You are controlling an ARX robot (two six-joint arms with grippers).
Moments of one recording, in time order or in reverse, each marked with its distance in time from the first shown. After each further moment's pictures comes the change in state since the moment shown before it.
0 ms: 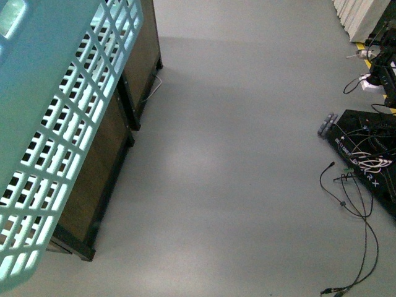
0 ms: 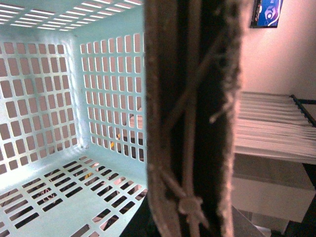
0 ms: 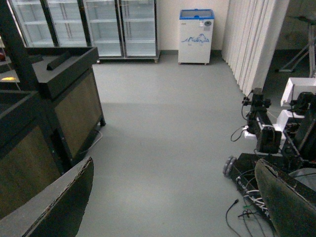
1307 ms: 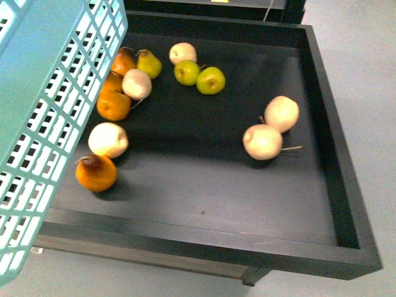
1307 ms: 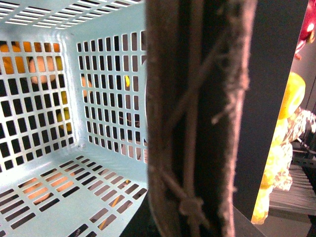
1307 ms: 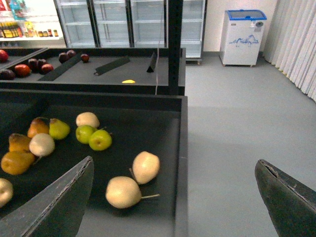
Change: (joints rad) left arm 0.002 0.001 0.001 -0.003 -0.015 0.014; right arm 0.000 -0.002 0.000 0.000 -0.002 0.000
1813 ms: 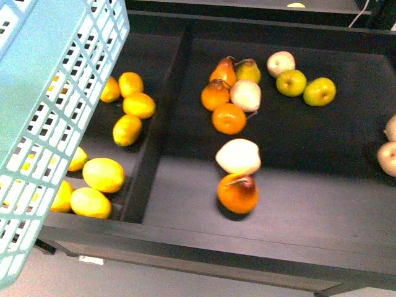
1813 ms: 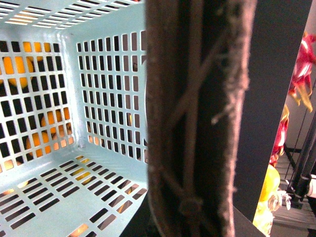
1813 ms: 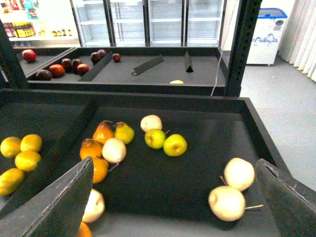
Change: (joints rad) left arm 0.000 0.000 0.000 0.000 0.001 0.000; right arm 0.000 0.000 0.000 0.000 0.000 0.000
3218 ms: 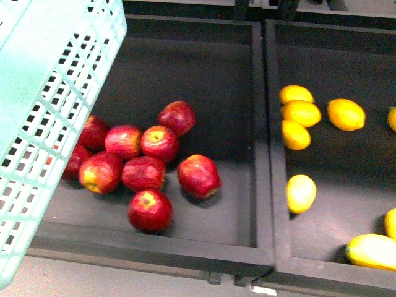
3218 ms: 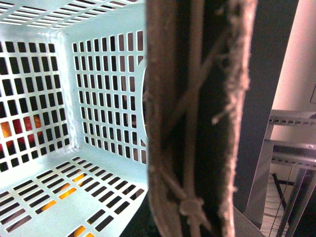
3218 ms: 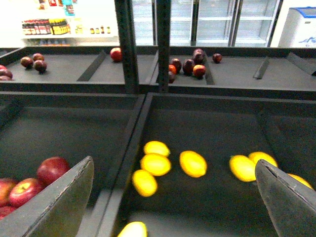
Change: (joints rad) left arm 0.001 0.000 0.001 -0.001 -0.002 0.003; right arm 0.000 0.000 0.000 0.000 -0.002 0.000
